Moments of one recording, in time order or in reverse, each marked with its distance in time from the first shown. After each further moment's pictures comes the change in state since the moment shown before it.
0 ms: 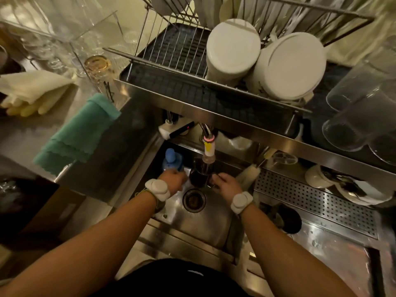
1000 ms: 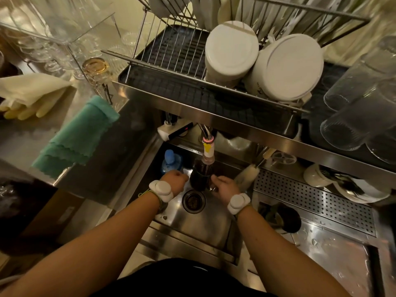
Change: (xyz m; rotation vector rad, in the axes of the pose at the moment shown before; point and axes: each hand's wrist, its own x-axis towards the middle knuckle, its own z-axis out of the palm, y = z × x) left_hand -0.007 0.004 0.003 0.025 -0.016 -0.006; right_hand -0.001 0.000 0.009 0.053 0.060 0.123
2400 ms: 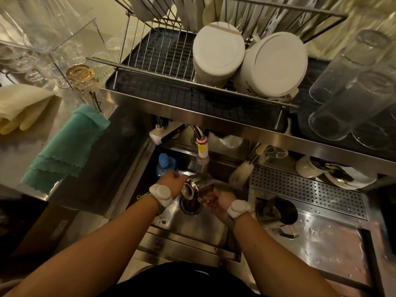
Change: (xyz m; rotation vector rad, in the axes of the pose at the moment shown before) left_hand -0.006 0.009 -0.003 0.289 0.016 0.134; right_hand -0.016 0.027 0.012 0.563 0.032 0.358
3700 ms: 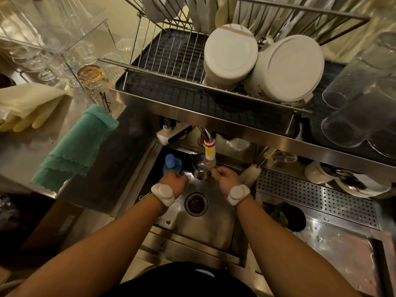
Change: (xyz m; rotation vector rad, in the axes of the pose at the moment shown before) left_hand 0.005 -0.002 -0.006 -0.045 0.098 -0.040; right_hand 0.013 -0.050 0.019 -0.612 0.006 -0.614
